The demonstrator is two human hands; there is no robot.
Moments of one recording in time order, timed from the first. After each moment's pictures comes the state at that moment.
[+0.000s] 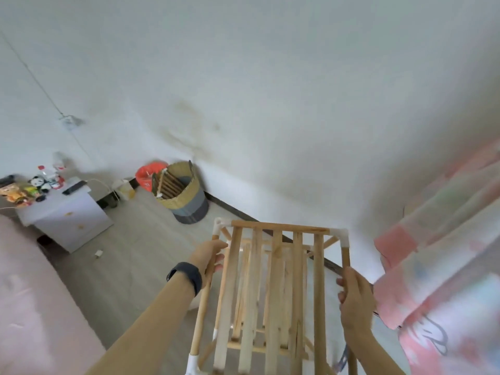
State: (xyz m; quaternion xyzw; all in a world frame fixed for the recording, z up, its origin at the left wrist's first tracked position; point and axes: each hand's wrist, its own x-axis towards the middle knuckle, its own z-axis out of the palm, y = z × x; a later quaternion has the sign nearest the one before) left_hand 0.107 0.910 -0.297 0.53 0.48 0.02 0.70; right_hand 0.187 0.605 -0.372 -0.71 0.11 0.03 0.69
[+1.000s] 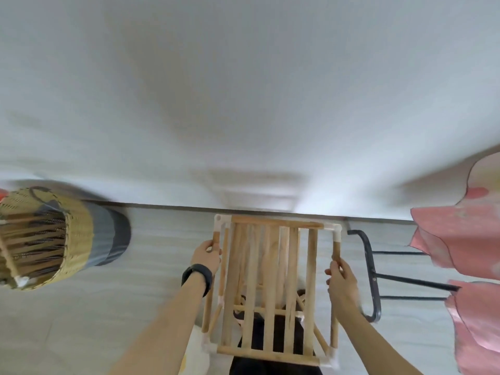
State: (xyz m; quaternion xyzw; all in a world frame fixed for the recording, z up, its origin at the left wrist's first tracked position) left_hand 0.569 1.126 -0.601 0.76 0.36 -0.24 0.48; right_hand 0.490 0.823 -0.601 -0.71 0.48 0.10 0.51
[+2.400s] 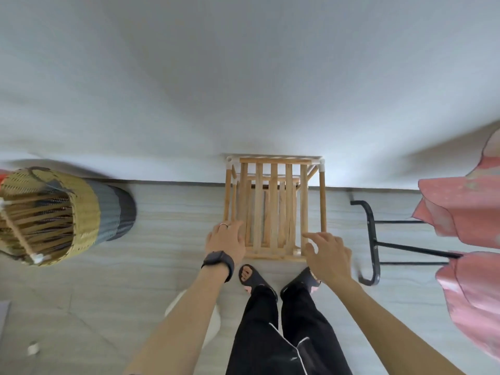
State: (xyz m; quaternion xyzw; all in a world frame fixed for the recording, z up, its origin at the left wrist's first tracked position) left_hand 0.555 1.100 -0.583 0.94 0.05 -0.30 0.18; right_hand 0.504 0.852 -0.577 -0.93 0.17 0.27 0.20
